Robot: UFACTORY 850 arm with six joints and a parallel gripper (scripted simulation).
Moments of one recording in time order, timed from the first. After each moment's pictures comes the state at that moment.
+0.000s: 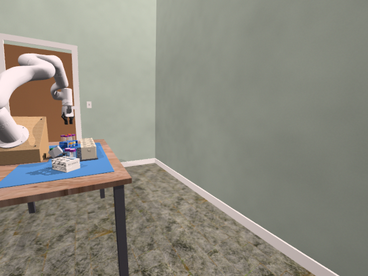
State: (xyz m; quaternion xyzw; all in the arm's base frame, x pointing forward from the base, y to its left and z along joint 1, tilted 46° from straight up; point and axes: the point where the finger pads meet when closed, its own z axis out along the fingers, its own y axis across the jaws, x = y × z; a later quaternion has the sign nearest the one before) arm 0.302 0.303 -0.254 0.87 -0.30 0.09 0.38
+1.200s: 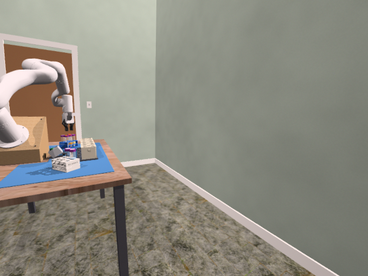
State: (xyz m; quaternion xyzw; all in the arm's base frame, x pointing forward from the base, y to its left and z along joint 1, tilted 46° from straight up) arm 0.297 0.259 -0.297 0.87 -0.30 0.09 0.38
